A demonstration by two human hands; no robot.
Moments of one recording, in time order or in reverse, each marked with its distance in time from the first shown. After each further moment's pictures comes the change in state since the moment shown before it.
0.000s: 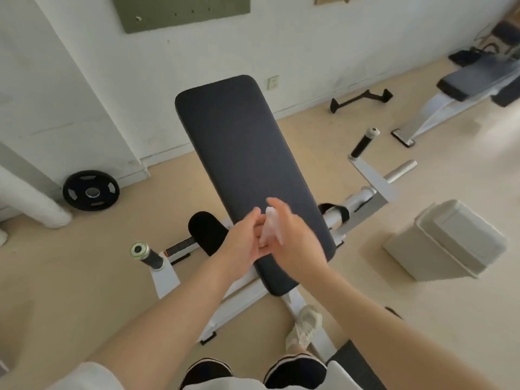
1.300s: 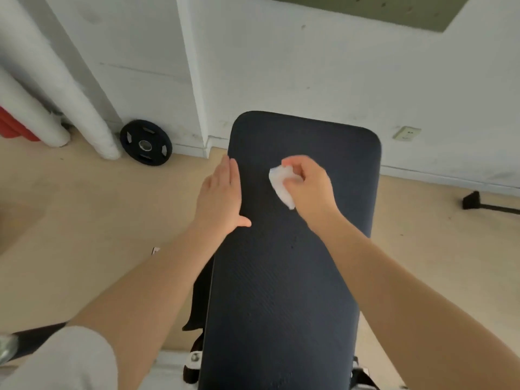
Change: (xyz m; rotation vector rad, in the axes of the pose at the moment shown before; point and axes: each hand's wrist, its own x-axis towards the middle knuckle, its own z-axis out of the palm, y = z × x) left_hand 0.313 0.160 -0.150 1.465 0.948 0.026; right_hand 0.459 0.057 0.081 0.430 -0.341 -0.051
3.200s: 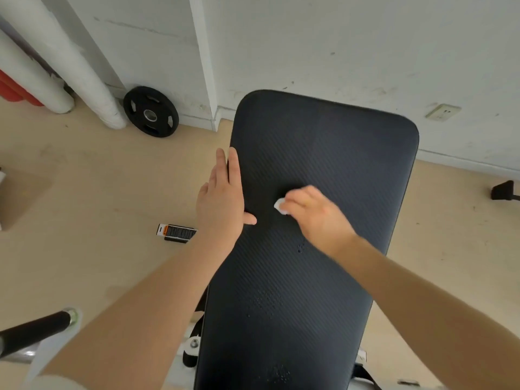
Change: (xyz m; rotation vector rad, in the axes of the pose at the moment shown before) left_hand 0.005 0.012 0.009 -0.171 -0.085 -0.184; right_hand 0.030 0.096 0.002 -0.695 -0.268 -0.986
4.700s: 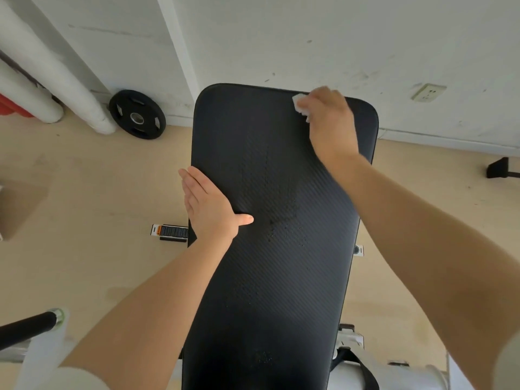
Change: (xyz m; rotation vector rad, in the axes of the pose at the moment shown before) left_hand -0.009 0.045 0.028 -0.221 0.018 -0.318; right_hand 0.051 0.082 -0.069 -0.070 0.201 0.498
